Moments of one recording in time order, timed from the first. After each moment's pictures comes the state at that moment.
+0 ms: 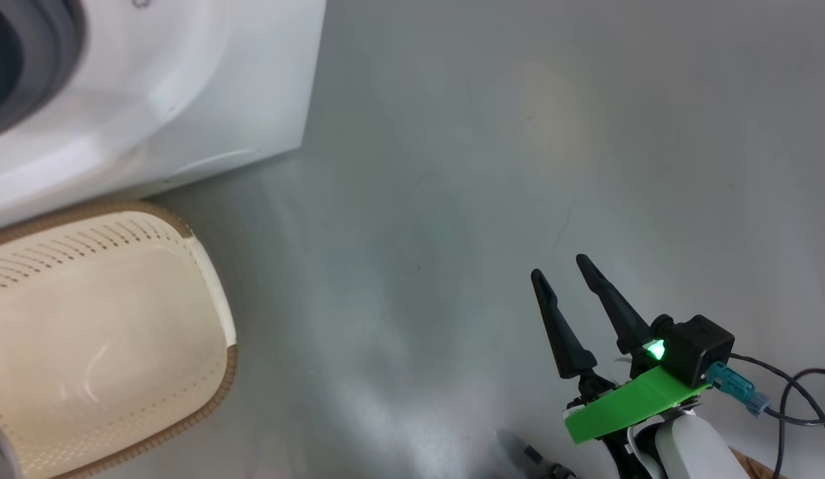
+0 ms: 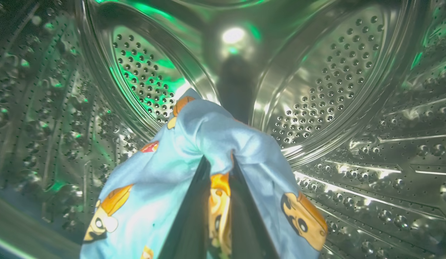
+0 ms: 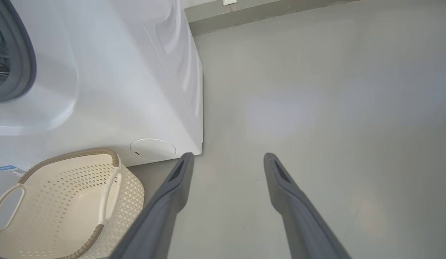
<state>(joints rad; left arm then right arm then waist) -1.16 0.27 0.18 0.74 -0.20 0.10 -0.26 -0.21 -0.06 0.19 0.16 0.32 0.13 -0.26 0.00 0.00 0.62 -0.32</state>
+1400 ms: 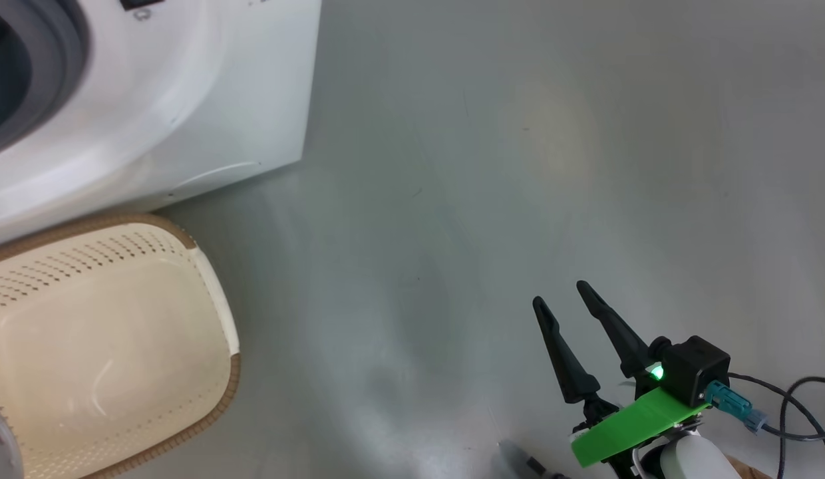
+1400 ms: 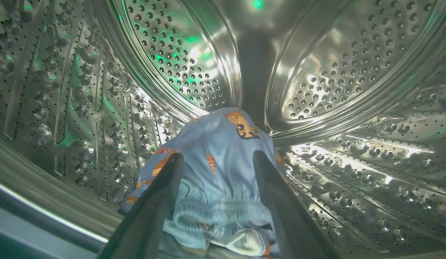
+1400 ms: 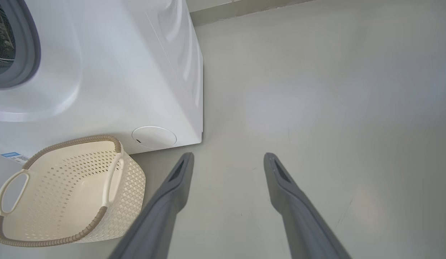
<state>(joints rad) -1.26 0.26 0.29 1.01 -0.12 0.09 -0.26 -0.17 -0.10 0.22 0.17 0.33 0.13 -0.26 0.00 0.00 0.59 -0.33</state>
